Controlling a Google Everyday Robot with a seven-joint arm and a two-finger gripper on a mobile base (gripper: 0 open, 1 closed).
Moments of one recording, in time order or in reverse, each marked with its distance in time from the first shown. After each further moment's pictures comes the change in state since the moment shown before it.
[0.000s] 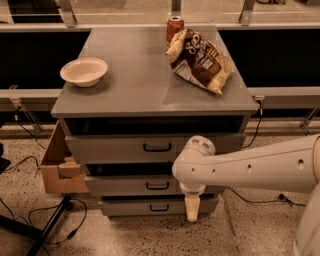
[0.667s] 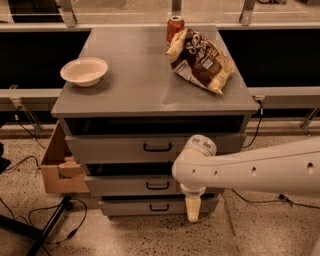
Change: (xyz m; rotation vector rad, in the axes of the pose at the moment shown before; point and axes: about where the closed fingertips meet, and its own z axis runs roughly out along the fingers) arm 0.002 0.003 -0.014 0.011 0.009 0.006
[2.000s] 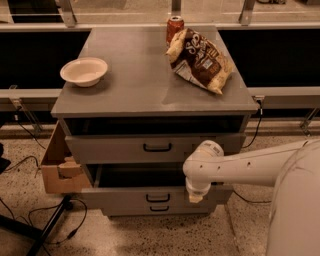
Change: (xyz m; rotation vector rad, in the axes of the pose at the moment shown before) arm 0.007 -0.015 0.080 -0.067 -0.082 0.057
